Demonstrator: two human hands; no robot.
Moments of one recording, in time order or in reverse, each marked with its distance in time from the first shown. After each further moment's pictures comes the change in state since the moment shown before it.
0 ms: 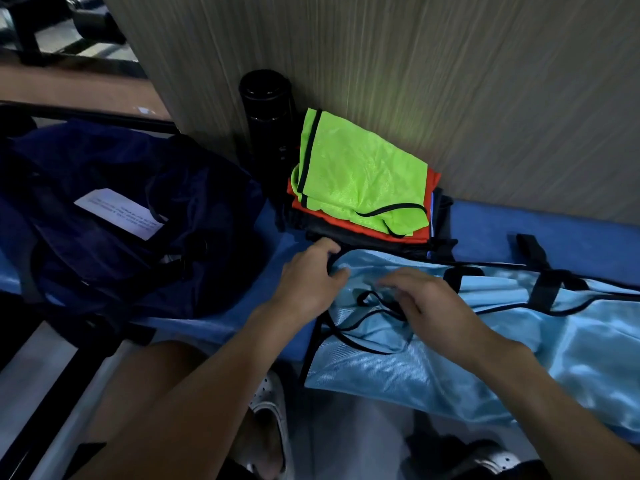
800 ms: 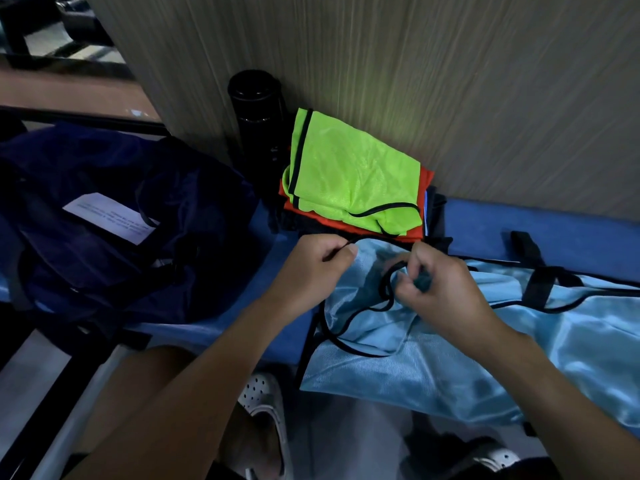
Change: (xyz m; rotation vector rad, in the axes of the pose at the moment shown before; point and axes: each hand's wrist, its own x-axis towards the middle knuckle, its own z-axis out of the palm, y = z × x) left_hand -0.005 0.021 -0.012 -0.349 -0.077 0.222; right_hand 0.001 -0.018 -0.022 0.346 0.185 0.140
